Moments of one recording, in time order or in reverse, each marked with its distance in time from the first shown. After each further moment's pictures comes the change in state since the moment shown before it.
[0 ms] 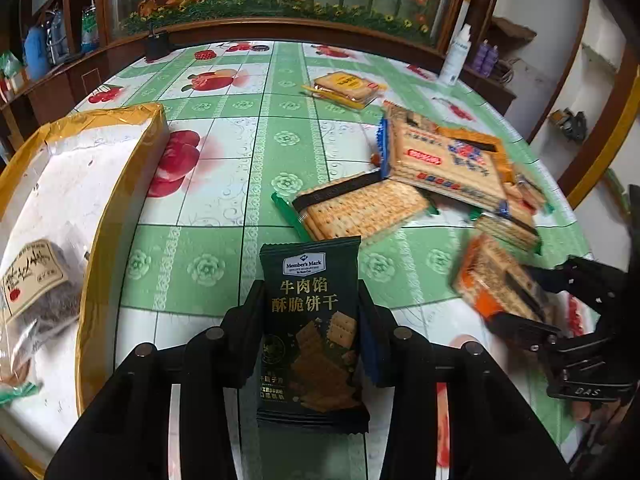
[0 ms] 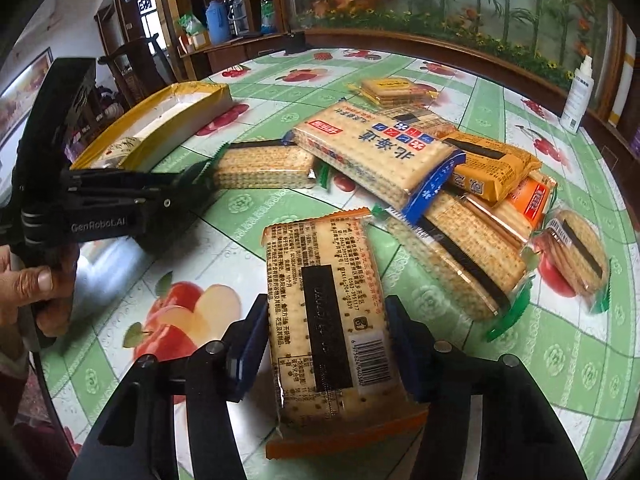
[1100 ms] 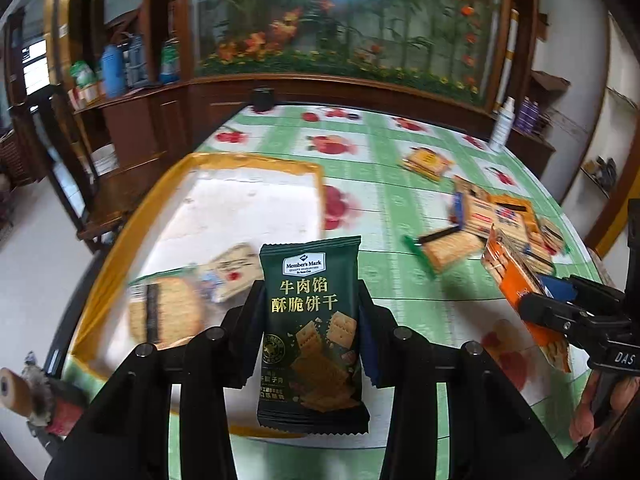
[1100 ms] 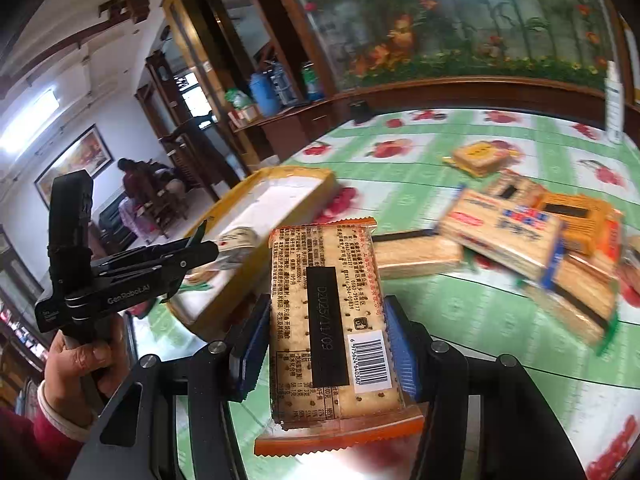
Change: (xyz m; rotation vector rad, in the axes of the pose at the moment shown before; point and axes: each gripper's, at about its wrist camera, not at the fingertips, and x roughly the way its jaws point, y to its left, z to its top) left arm -0.107 0.081 -0.025 -0.091 -0.202 0.203; right arm -0.035 0.076 0.036 0.115 -0.230 0.280
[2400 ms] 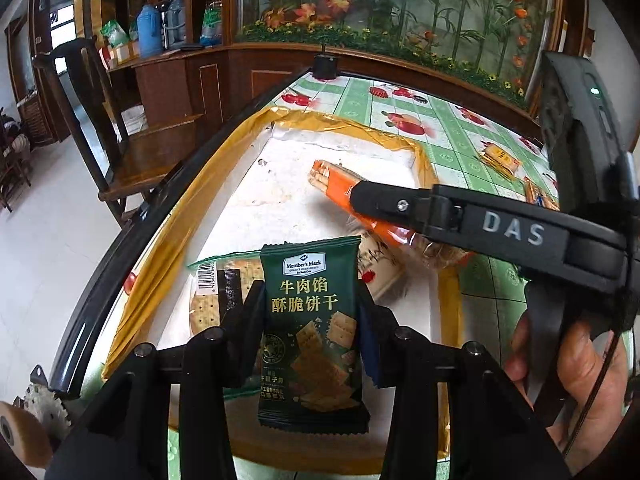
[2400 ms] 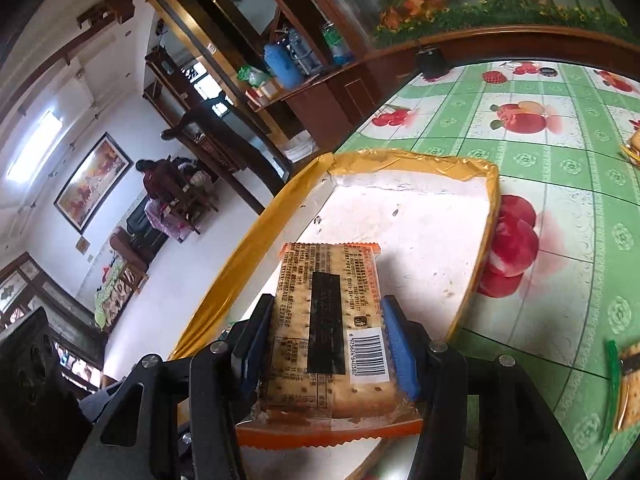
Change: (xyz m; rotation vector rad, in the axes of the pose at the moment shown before) left arm 0.042 0.072 -0.008 -0.101 0.089 0.072; right arm 0.204 0.081 0.072 0.094 0.119 0.132
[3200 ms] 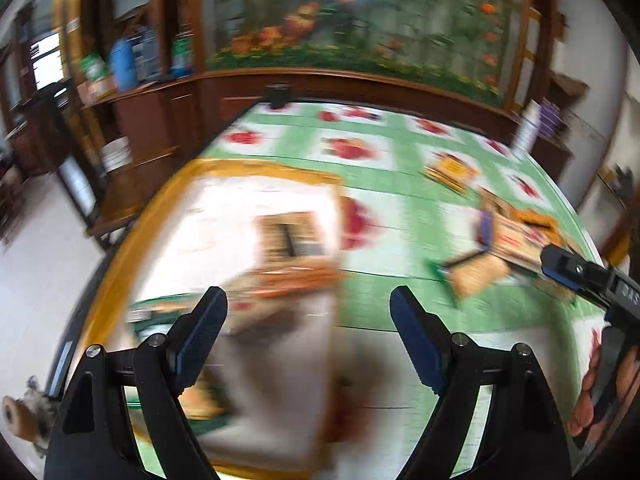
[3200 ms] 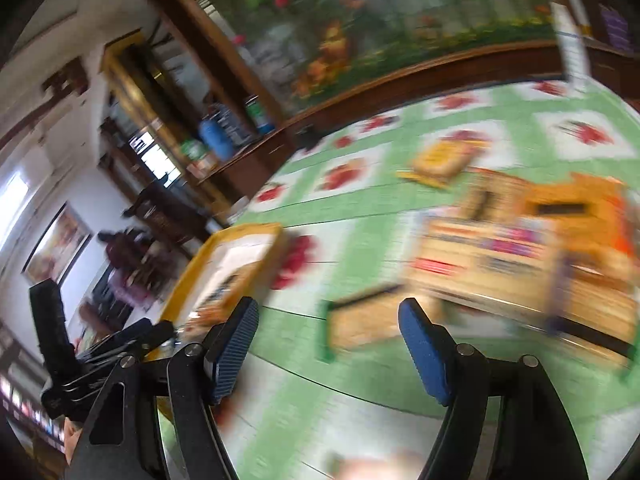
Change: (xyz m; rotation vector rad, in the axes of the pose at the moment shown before) left arm -0.022 -0.087 0.018 0.113 -0.055 -0.043; right arm -0.197 -0.128 -0.053 0.197 -0.236 -0.180
